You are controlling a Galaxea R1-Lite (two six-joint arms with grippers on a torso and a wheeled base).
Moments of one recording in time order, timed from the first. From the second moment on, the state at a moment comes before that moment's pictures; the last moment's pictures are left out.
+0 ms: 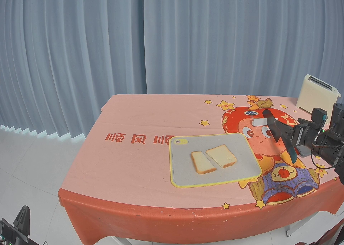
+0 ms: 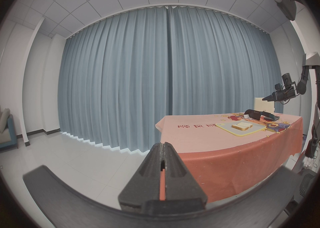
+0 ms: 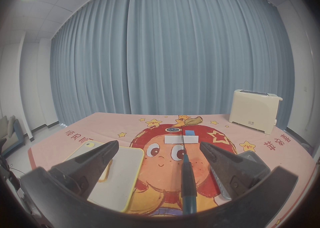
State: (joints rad) left arm 0.00 0.03 -0.02 0.00 0.02 0.00; right arm 0.16 1.53 -0.44 -0.82 -0.01 0.06
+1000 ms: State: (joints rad) left arm 0.00 0.03 -0.02 0.00 0.02 0.00; right arm 0.29 1.48 -0.40 -0.82 -0.02 0.05
